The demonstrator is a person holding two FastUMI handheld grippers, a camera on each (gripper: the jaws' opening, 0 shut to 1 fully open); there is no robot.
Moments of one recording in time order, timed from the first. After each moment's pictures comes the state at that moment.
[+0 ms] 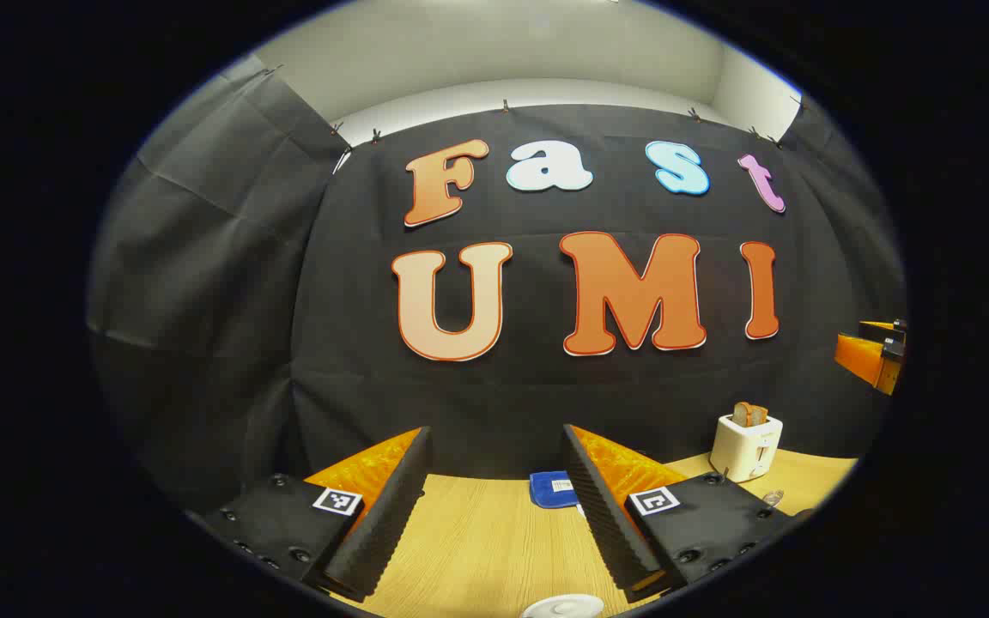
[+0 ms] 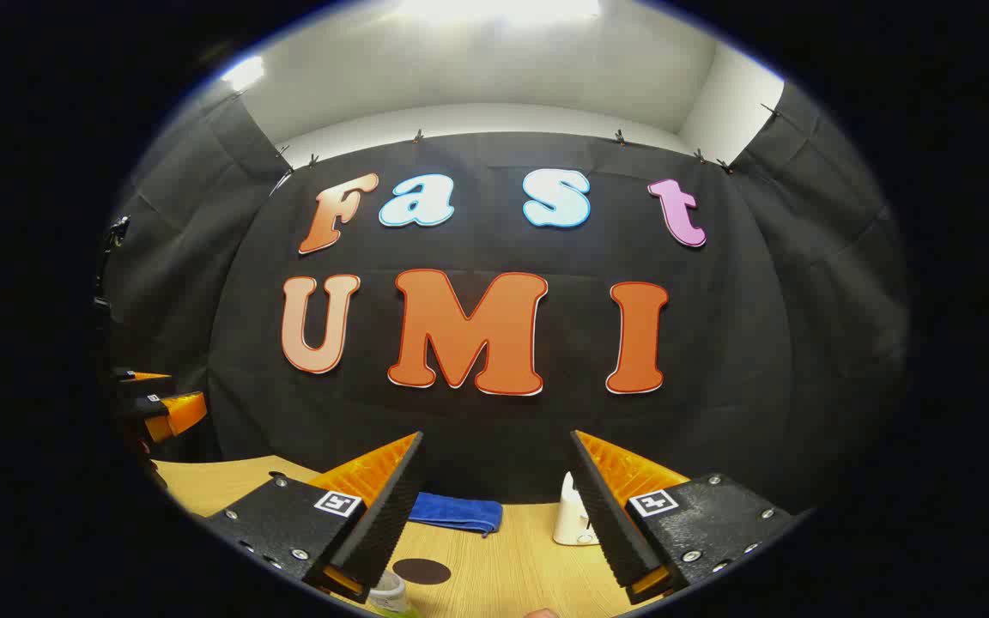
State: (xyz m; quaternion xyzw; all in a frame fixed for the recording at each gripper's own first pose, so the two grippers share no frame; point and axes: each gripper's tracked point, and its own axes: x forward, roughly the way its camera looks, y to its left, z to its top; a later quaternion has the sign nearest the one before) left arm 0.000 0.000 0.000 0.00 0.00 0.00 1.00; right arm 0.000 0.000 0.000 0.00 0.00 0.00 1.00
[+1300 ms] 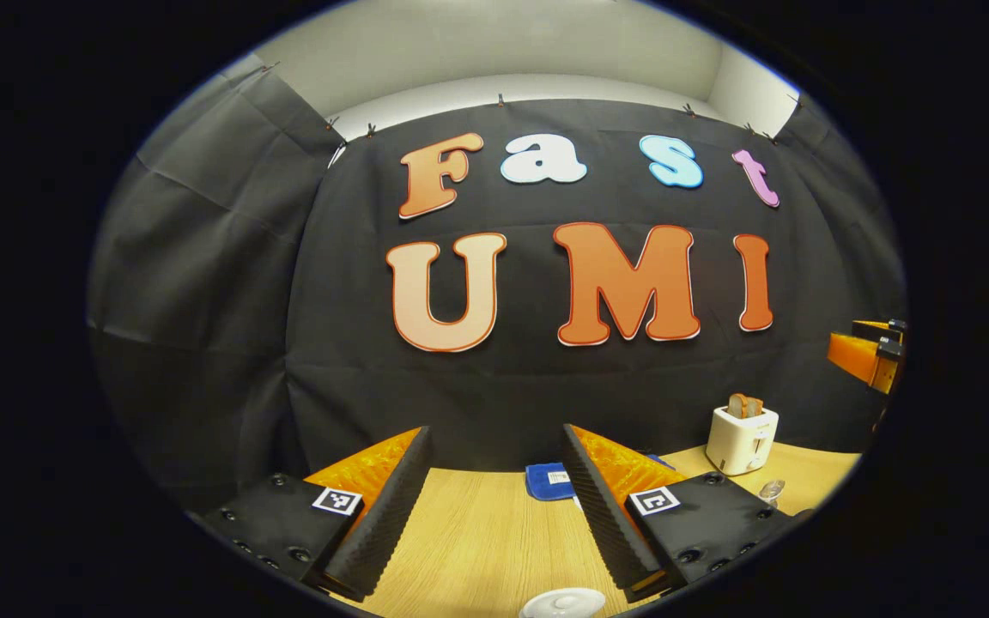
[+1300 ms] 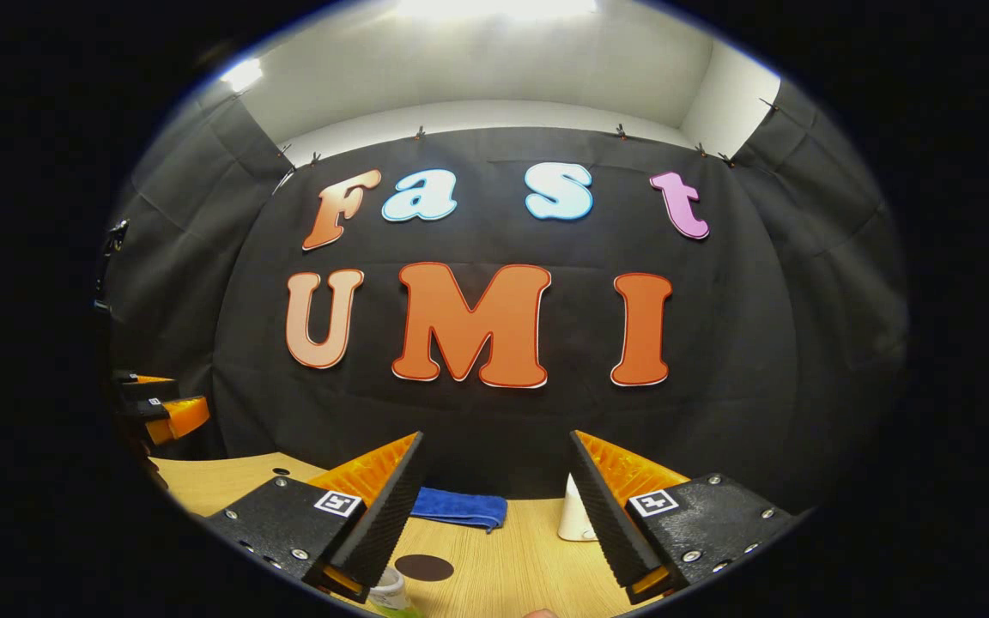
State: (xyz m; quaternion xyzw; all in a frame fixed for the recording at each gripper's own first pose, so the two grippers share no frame) left arm -0.006 -0.005 -0.024 0.00 0.02 -0.01 1.00; right arm -0.003 -0.001 -0.013 0.01 0.00 0.01 1.00
